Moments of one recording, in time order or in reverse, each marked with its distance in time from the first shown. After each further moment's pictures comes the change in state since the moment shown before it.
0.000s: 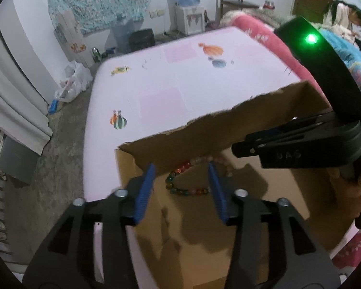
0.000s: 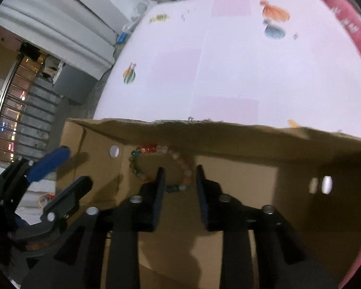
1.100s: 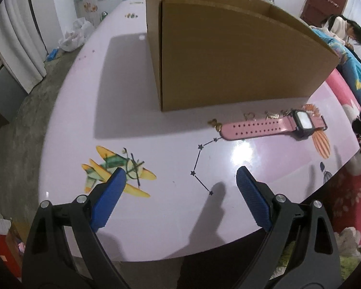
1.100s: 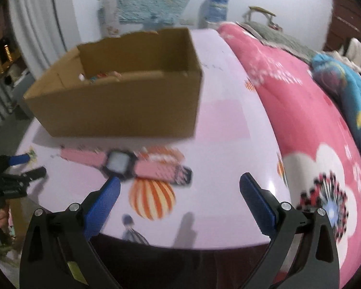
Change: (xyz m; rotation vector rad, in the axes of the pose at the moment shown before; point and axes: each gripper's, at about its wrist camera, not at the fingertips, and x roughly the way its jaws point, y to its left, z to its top) left arm -0.024 -0.015 -0.258 -0.186 0.066 -0.106; right arm -0.097 -0.029 -0.322 0.008 -0.373 -0.455
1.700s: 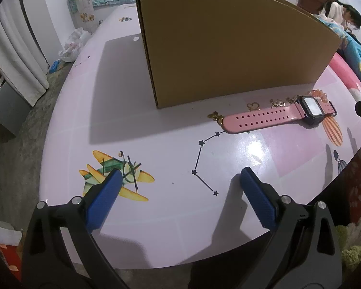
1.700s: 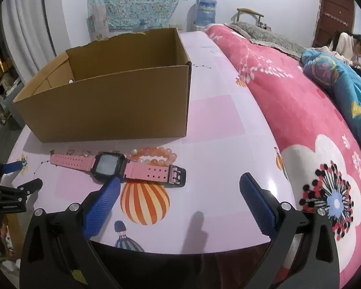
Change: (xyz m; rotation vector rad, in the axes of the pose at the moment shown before) left arm 0.012 -0.011 -0.002 0.080 -0.011 0.059; right arm 0.009 0.001 -0.003 0.043 -0.058 -0.037
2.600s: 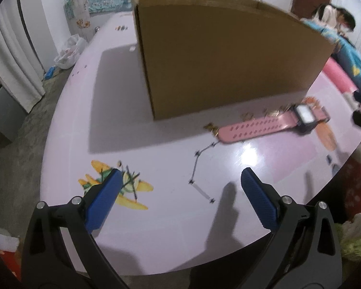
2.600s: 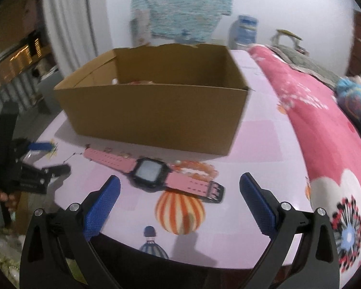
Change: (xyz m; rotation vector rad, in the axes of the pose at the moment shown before) left arm -0.006 0.000 0.005 0.005 -0.074 -0.048; right arm -0.009 0.028 0.003 -0.185 -0.083 0.200
